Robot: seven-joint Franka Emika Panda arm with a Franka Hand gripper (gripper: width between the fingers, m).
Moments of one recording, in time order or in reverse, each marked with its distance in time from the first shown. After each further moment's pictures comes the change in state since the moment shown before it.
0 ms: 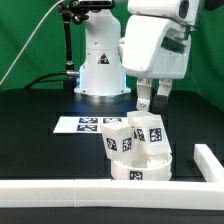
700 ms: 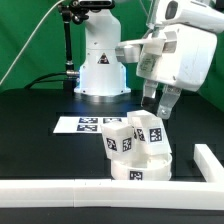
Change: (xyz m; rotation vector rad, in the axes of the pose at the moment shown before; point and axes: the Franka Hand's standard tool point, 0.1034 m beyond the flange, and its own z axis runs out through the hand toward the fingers) arm 0.003 -0.005 0.009 -0.032 -0.074 -0.545
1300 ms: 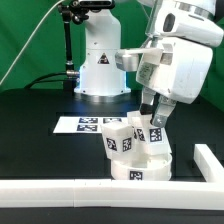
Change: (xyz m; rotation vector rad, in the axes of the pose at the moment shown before) arm 0.003 -0.004 0.009 0.025 -0.010 0.036
